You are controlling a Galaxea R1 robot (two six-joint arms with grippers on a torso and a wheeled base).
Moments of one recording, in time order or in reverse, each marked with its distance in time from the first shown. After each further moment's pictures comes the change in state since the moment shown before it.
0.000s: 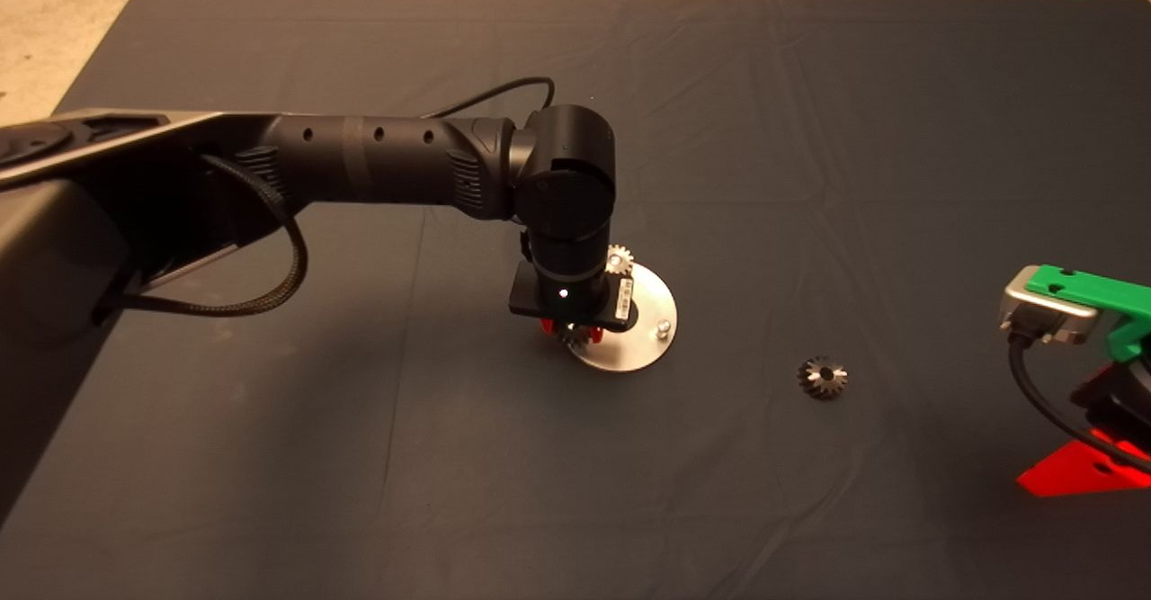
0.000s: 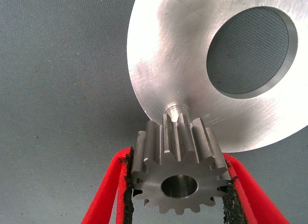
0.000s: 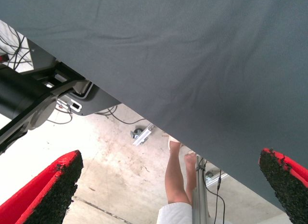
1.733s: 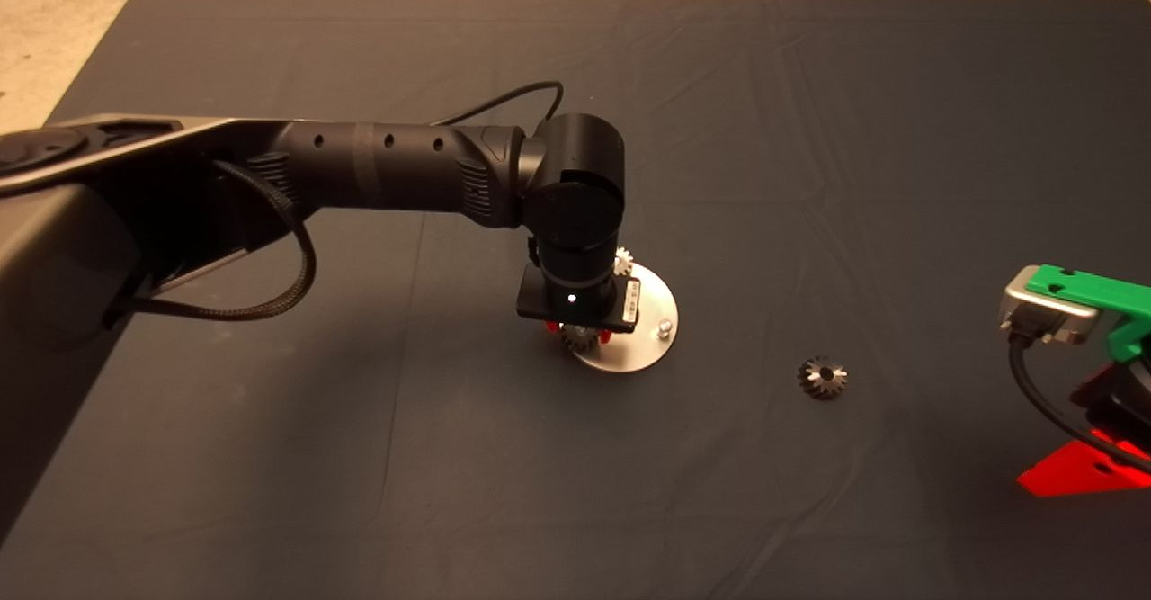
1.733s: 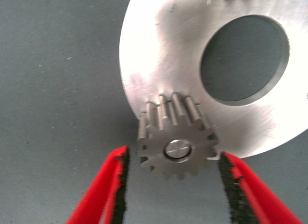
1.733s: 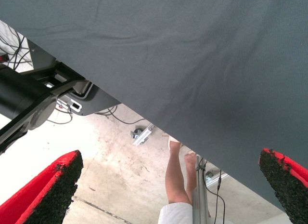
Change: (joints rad) left arm 0.009 0.005 0.015 0.025 -0.002 -0.027; right arm 0.000 -0.001 0.000 0.000 0.000 0.000
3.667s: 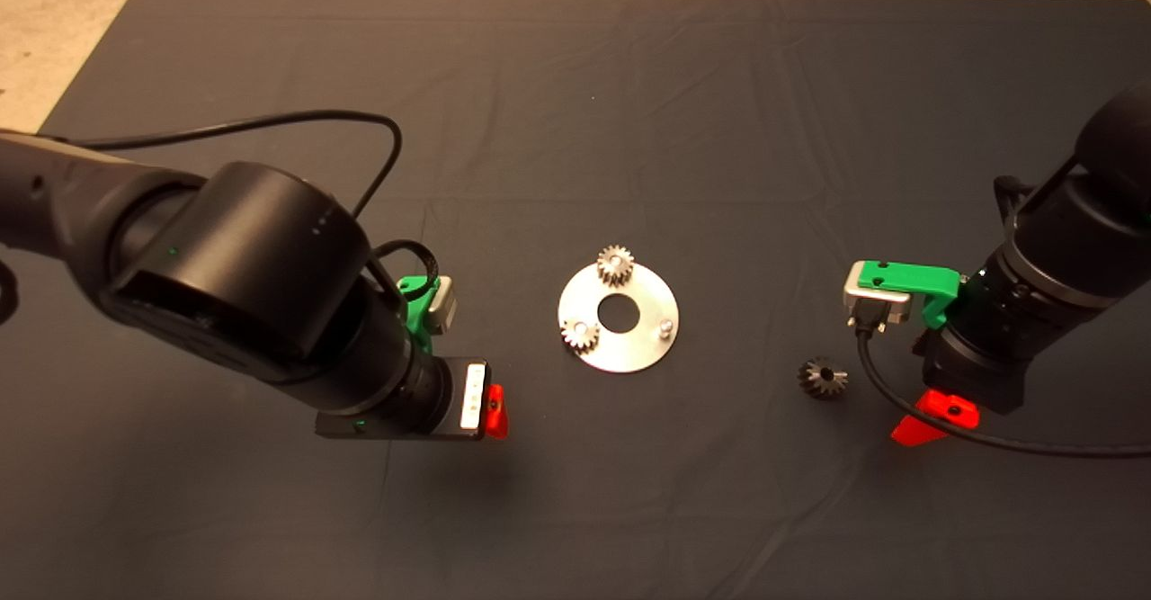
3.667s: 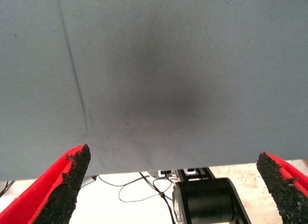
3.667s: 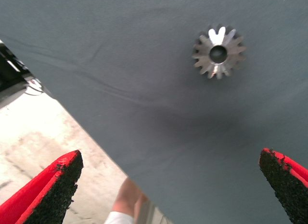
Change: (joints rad) left arm -0.120 -0.413 0.660 -0.119 0.000 -0.403; right arm -0.184 0.243 -0.226 -0.166 0.003 -0.321
